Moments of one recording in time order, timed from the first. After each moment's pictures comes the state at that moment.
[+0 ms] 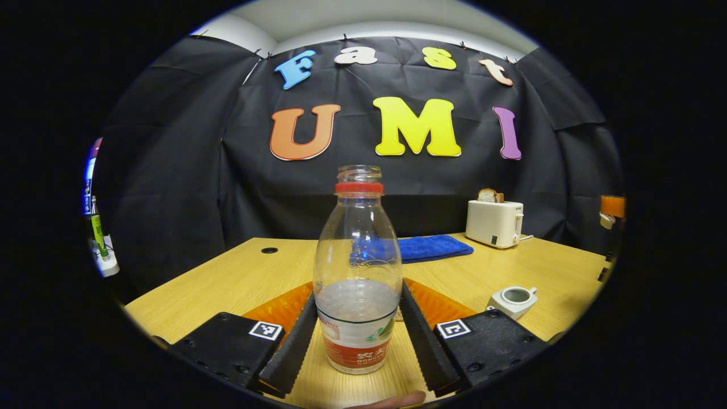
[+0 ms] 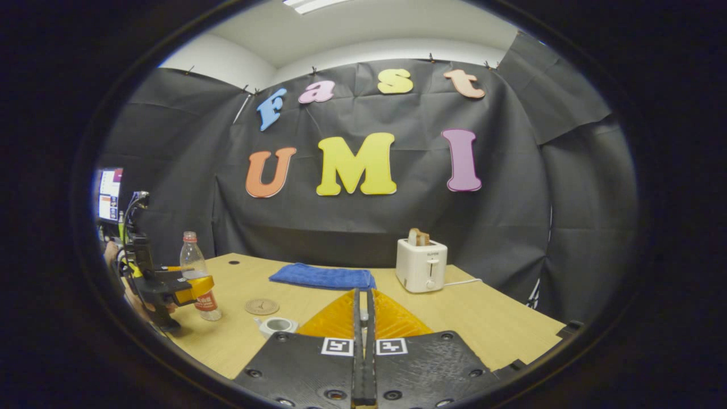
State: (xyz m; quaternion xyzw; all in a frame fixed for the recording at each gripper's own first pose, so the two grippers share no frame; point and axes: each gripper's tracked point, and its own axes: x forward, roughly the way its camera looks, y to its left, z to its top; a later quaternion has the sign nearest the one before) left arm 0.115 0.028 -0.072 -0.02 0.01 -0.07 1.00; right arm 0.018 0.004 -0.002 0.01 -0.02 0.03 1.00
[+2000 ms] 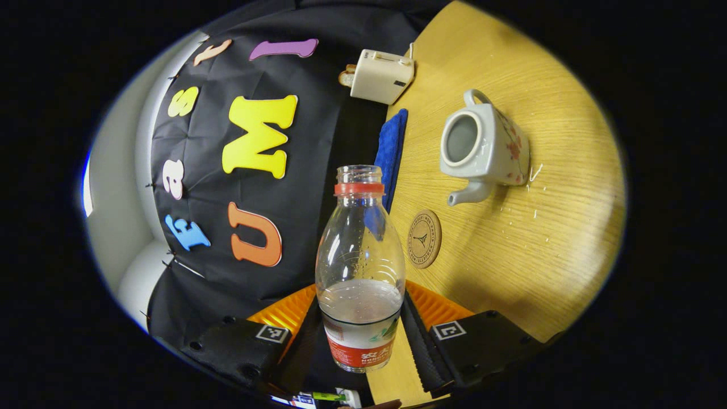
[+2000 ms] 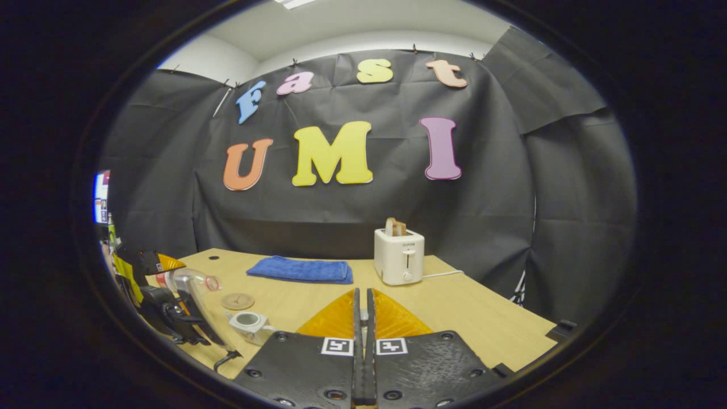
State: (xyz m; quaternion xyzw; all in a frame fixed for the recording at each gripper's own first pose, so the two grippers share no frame) left arm 0.104 -0.018 -0.068 0.64 0.07 -0.01 0.77; right arm 0.034 -0.041 -0.012 0.02 0.01 -0.01 1.00
